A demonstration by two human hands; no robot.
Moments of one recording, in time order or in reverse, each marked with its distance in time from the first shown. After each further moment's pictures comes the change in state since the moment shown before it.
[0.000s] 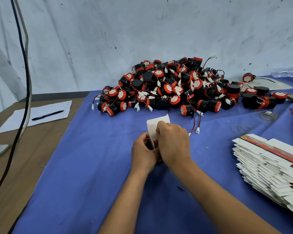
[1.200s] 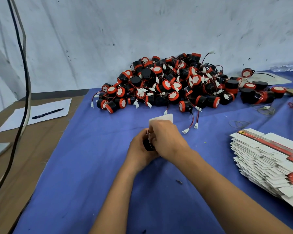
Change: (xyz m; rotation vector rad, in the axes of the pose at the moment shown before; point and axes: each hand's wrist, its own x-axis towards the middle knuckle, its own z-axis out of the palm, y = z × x) left_hand 0.007 -0.005 -0.018 0.252 -0.205 0.186; right_hand 0.006 -0.002 -0.013 0.123 -0.310 -0.106
